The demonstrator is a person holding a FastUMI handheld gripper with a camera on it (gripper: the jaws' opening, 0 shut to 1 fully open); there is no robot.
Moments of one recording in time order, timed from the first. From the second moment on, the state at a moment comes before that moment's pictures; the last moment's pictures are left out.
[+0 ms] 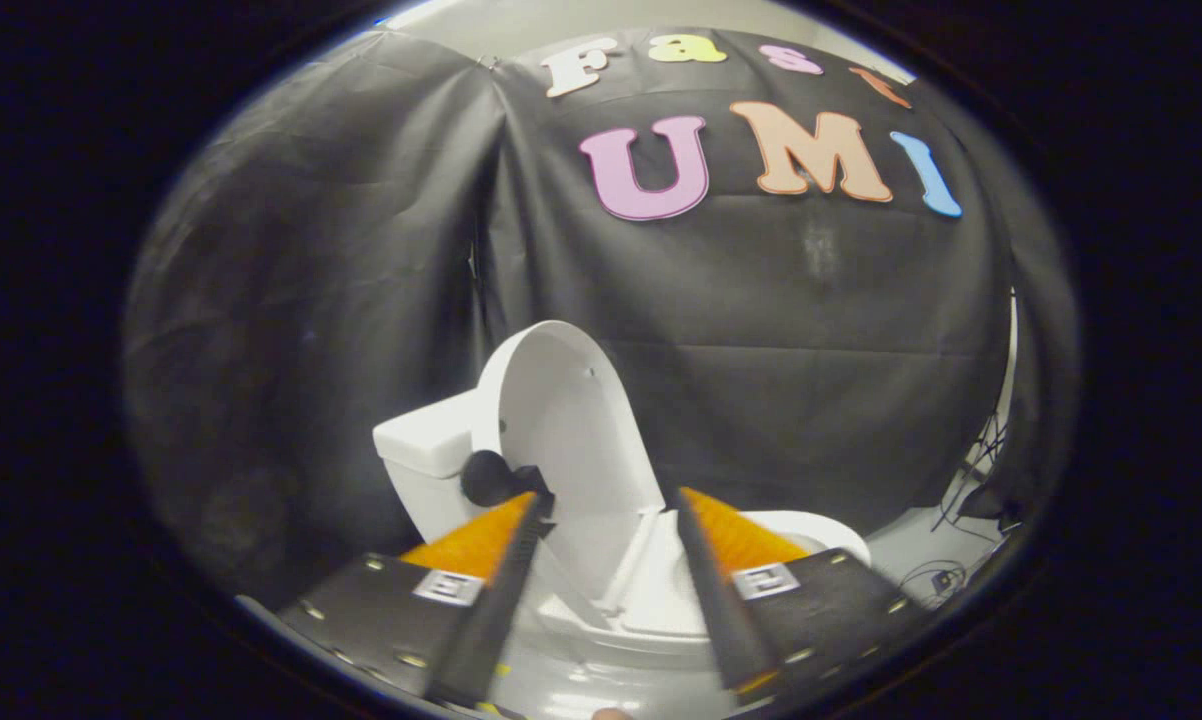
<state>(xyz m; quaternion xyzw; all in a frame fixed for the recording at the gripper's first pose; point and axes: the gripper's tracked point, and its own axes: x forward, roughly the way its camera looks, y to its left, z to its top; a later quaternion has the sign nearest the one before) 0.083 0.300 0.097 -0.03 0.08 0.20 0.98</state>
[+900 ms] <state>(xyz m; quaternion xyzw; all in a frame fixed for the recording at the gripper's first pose) 0.100 0.145 0.106 0.02 0.06 0.11 0.99</state>
